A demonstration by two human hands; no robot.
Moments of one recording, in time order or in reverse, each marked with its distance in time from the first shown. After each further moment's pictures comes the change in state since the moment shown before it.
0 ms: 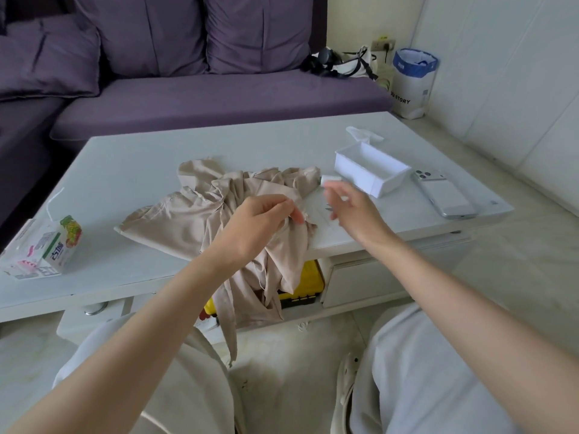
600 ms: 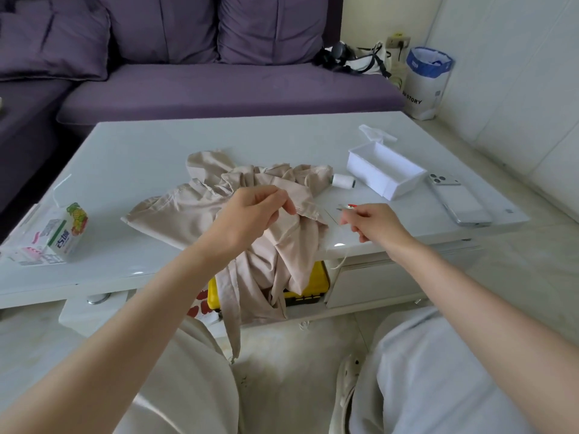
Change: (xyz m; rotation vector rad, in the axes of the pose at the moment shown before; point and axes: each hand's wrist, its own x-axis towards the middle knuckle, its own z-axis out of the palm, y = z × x) left_hand 0.007 -0.015 -0.026 -0.048 0.041 -0.018; right_hand 0.016 0.028 -0.001 0.002 -0.043 0.208
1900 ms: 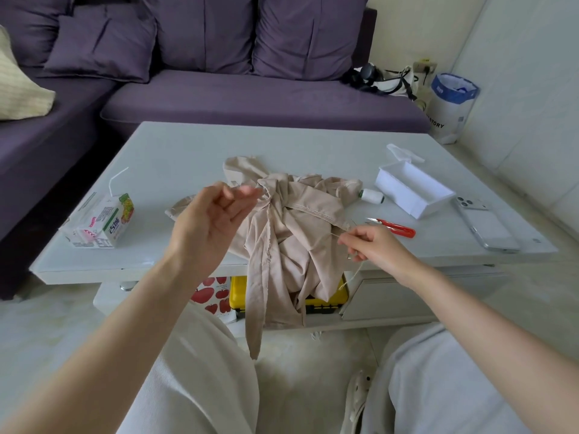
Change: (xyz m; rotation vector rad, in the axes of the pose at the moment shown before) left_hand -0.029 -0.041 -0.067 -0.976 0.269 0.065; right_hand -0.022 -0.023 0.037 0.012 -0.239 -0.100
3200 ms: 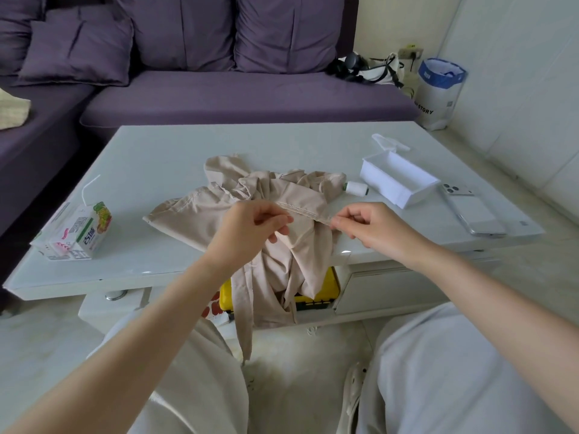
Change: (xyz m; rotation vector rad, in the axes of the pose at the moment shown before) left_hand 0.003 -0.035 0.048 1.052 -0.154 0.035; right_hand -0.026 -0.034 -0.029 -0.108 -0.026 -0.157
